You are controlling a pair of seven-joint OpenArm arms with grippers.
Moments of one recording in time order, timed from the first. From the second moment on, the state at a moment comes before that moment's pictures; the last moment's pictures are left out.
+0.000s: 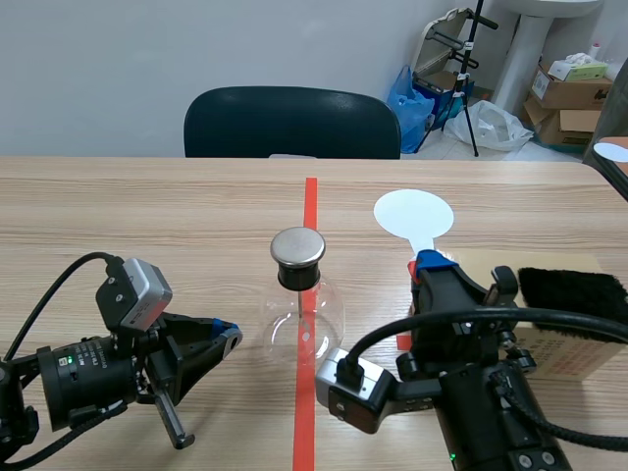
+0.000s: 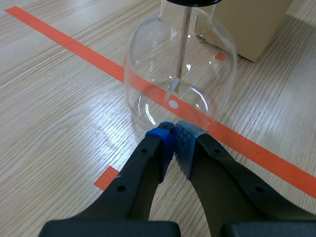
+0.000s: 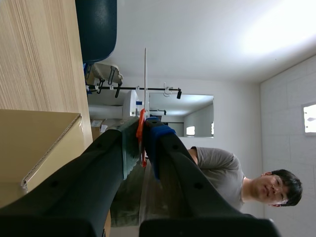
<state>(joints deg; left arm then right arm) 4.2 -29.7 27.4 67.8 -5.2 -32.8 -27.3 -20.4 26.7 -41.7 91.5 -89.2 -32.9 -34.9</state>
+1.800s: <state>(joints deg) 4.2 -29.7 27.4 67.8 -5.2 -32.8 -27.3 -20.4 26.7 -41.6 91.5 -89.3 -32.9 -9.6</state>
